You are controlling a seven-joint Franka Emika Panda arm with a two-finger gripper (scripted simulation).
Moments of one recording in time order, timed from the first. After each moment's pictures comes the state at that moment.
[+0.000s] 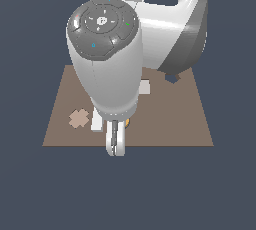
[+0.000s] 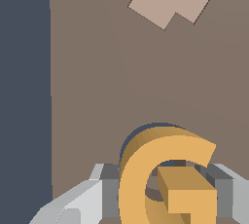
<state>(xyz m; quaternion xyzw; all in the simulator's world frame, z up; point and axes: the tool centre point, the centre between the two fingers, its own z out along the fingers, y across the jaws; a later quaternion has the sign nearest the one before) 0.079 -0.024 0.040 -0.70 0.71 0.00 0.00</state>
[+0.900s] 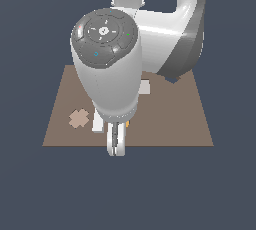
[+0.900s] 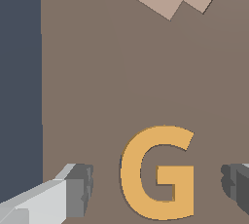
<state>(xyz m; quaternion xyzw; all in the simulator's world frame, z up) 0.079 -0.024 0.030 -0.70 0.71 0.00 0.00</state>
